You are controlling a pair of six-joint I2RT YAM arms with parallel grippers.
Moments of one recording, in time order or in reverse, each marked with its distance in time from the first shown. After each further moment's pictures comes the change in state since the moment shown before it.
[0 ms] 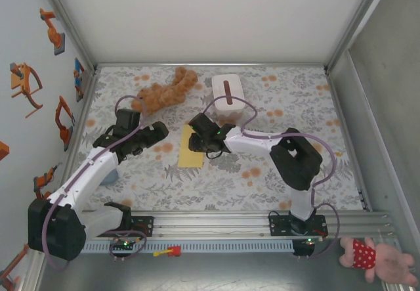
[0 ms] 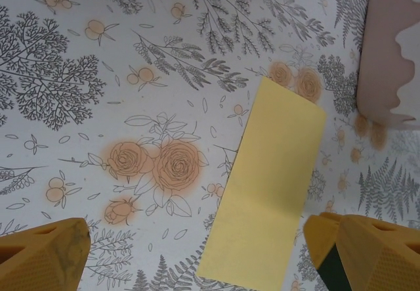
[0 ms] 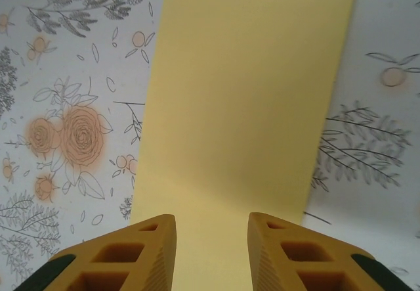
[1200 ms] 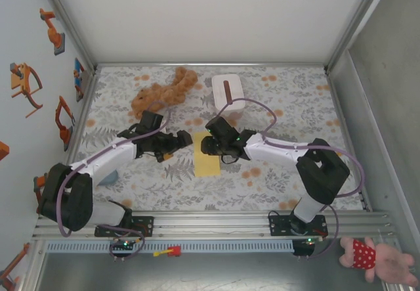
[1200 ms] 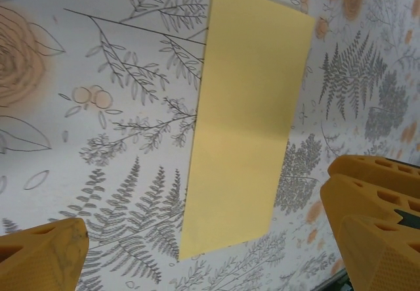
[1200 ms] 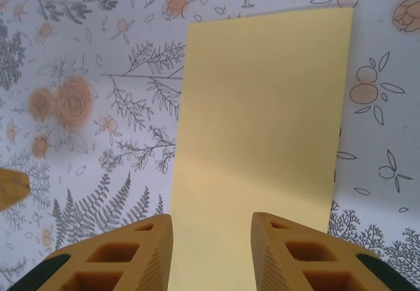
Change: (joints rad) left arm -0.163 0.241 -0.006 0.133 0.304 -0.080; right arm -0.036 -0.258 -0.251 0.053 0.009 -0.058
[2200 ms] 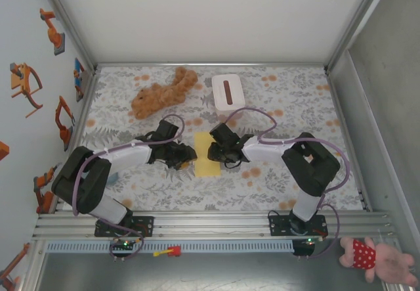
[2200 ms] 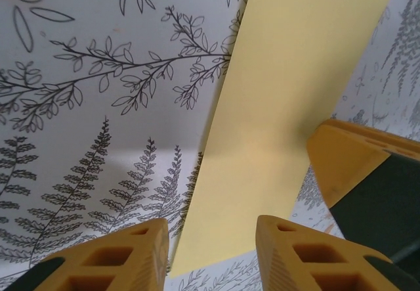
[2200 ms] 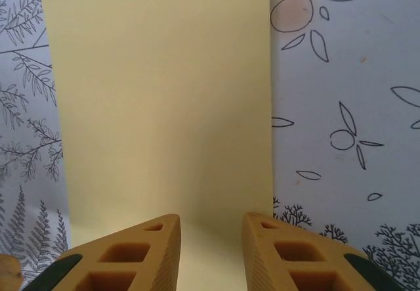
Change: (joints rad) left arm -0.125 0.164 -0.059 0.147 0.024 -0.168; right arm -0.047 0.100 -0.088 0.076 -0.051 0.098
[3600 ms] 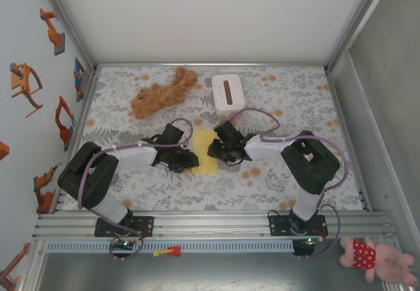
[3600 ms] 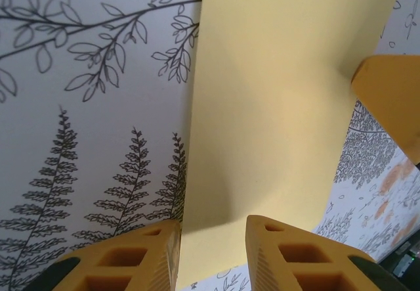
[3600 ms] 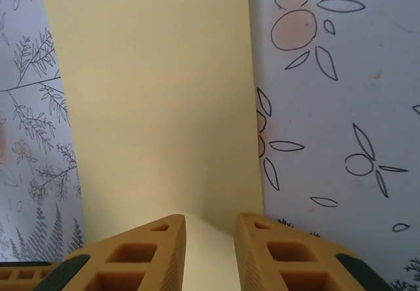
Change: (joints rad) left arm -0.054 0.056 -0.009 0.020 -0.006 0.159; right arm -0.048 0.015 -0.026 0.093 -0.101 0.075
